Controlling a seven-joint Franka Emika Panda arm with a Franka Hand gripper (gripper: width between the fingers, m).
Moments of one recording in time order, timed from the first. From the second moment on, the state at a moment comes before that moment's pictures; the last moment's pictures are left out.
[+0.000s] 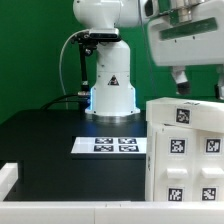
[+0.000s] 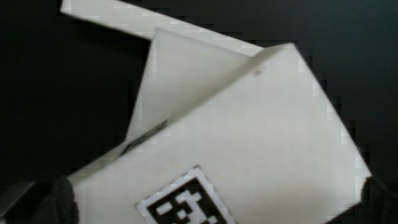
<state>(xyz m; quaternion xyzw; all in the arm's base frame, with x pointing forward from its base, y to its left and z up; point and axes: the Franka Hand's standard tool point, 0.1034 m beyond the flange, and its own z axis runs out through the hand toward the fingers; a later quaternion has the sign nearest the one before) 0.624 0.088 0.176 -0.86 0.51 0.03 0.07</state>
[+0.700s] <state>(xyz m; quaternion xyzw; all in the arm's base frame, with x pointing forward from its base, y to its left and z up) 0.633 0.089 0.185 -0.99 0.13 0.01 0.05</state>
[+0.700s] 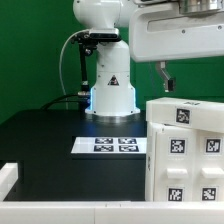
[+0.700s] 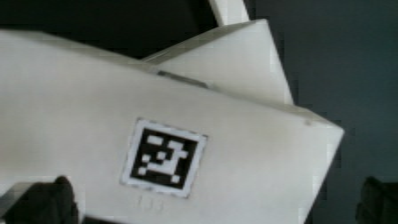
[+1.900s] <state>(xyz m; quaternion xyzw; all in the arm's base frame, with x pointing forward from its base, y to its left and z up) 0.624 0.091 0.152 -0.96 -0.27 -0.01 0.01</state>
